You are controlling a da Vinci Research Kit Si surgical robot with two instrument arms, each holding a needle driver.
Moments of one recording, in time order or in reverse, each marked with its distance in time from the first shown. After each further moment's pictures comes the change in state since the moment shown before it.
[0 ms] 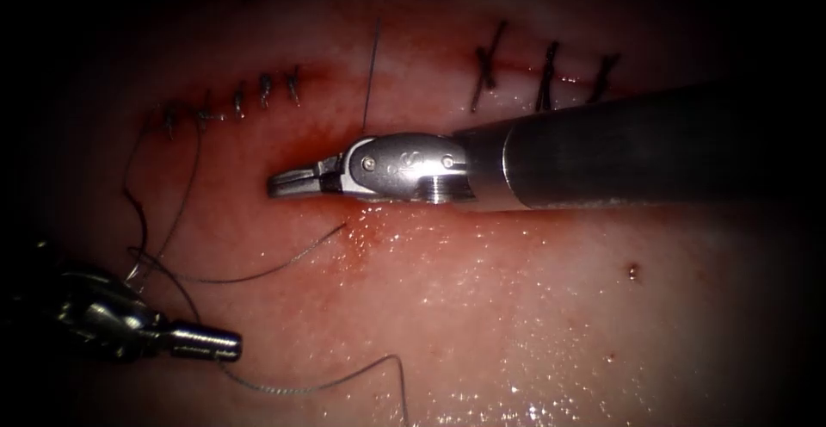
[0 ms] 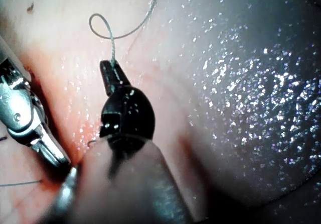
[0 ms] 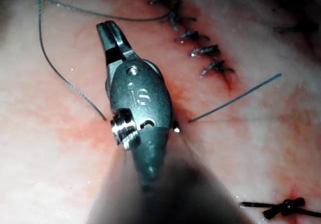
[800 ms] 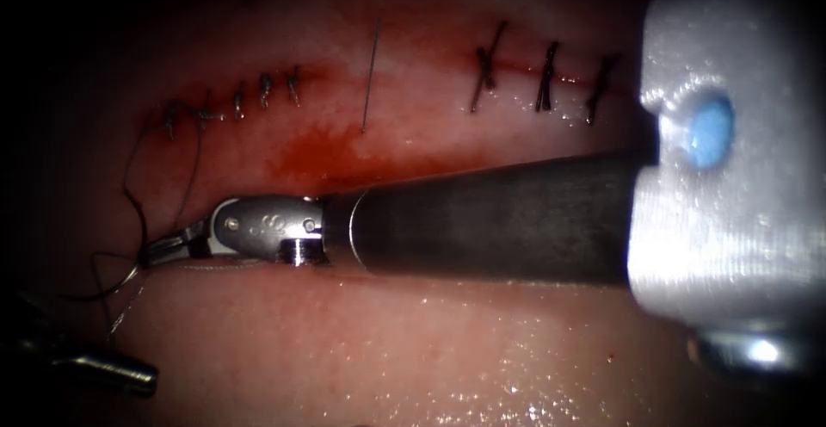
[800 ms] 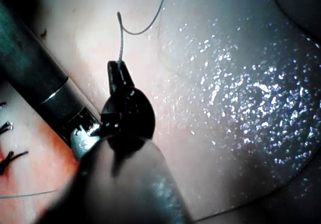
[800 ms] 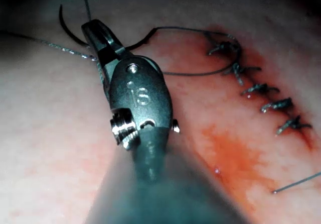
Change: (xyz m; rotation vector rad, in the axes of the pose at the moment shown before) right arm 0.000 -0.006 0.012 0.154 0.095 0.056; left arm 0.007 -0.002 -0.006 -0.048 -0.036 0.065
